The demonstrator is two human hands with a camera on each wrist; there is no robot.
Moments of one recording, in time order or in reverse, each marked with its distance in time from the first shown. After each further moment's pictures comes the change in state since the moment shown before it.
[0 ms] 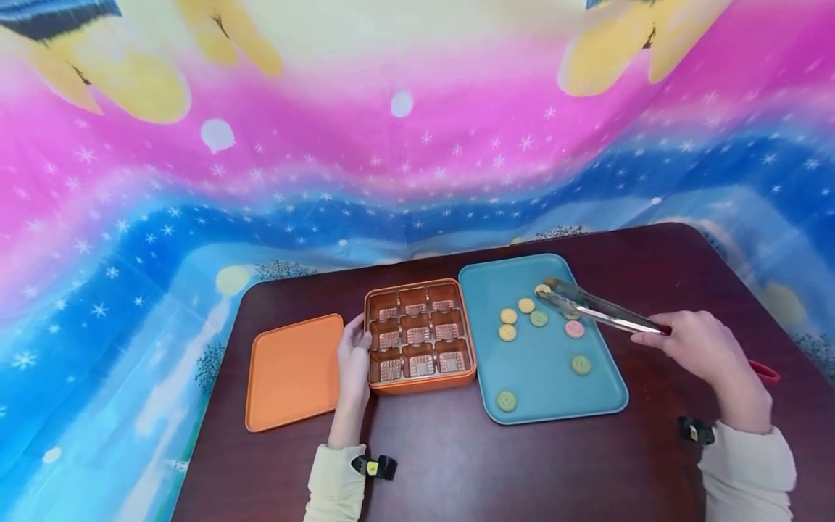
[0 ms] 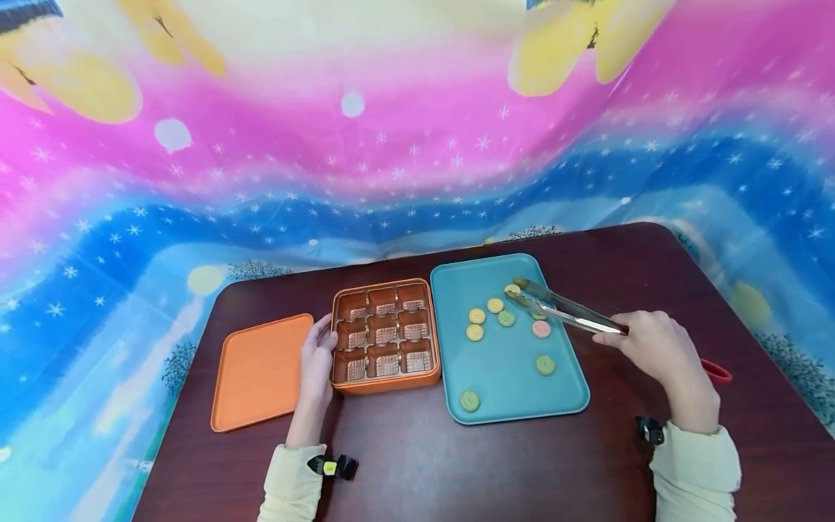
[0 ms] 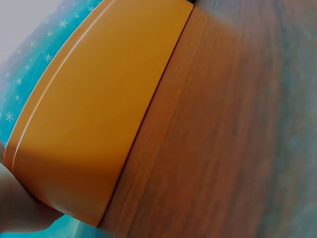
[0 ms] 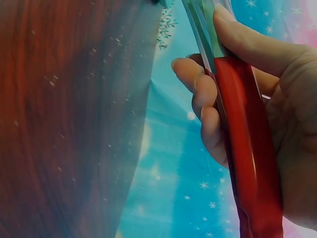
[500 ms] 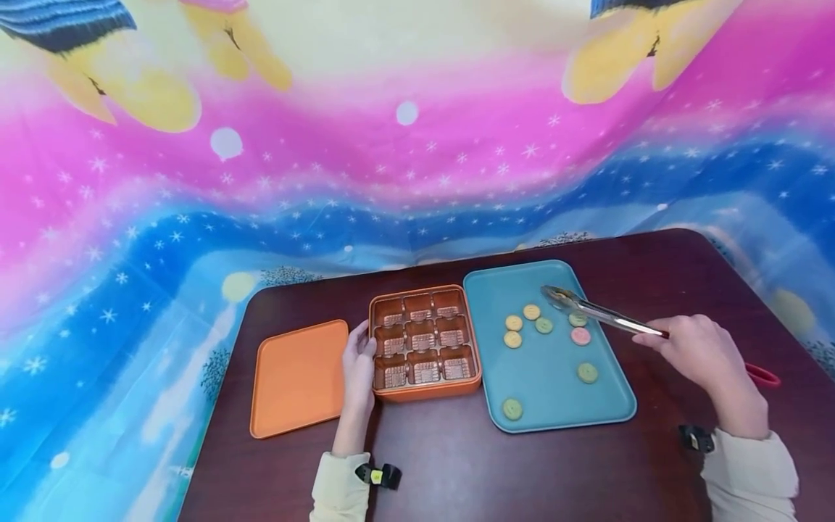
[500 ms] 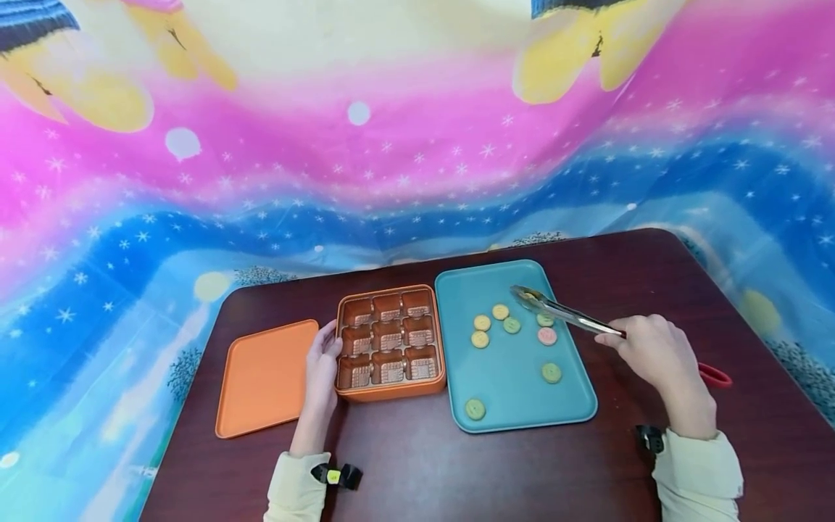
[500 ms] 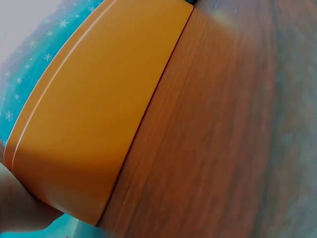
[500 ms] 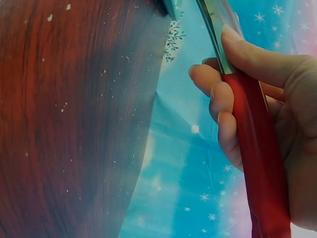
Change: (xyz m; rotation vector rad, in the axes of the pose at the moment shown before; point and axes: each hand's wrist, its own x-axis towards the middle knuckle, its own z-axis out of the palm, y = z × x) left_hand 0.003 -0.001 0.001 -0.008 0.011 0.019; right_hand 0.006 -0.009 0.009 -0.059 0.128 -0.060
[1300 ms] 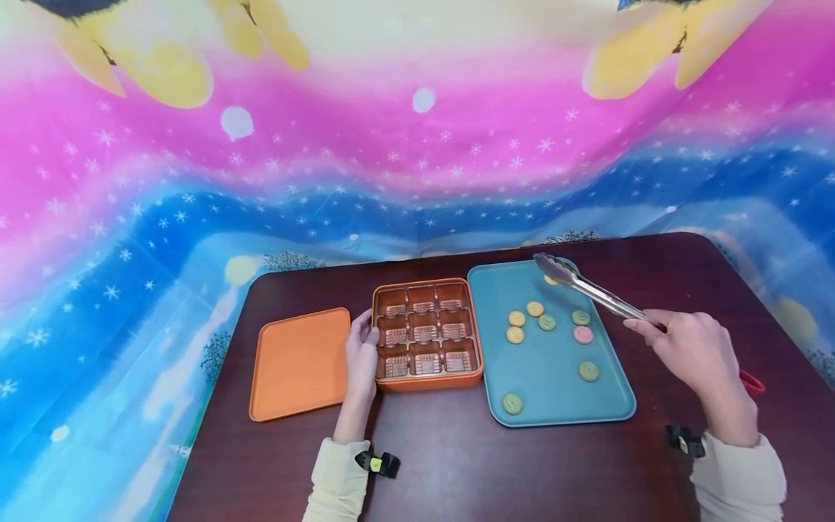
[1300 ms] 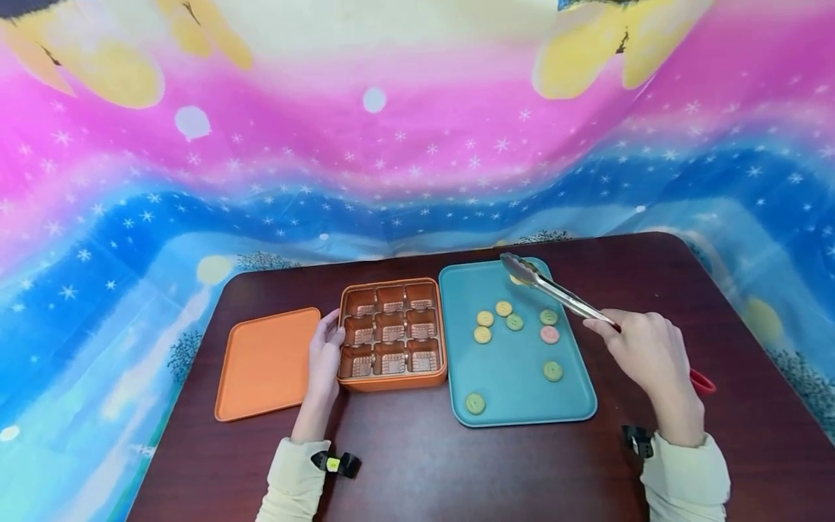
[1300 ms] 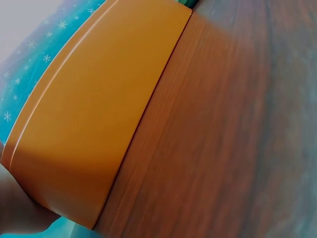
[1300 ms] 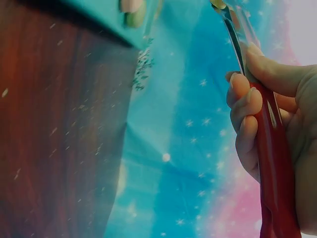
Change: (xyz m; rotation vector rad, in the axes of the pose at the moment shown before) left_hand 0.000 0.002 0.003 0.013 0.015 0.007; right_hand 0.002 -0.029 -0.007 -0.013 0.278 -0.085
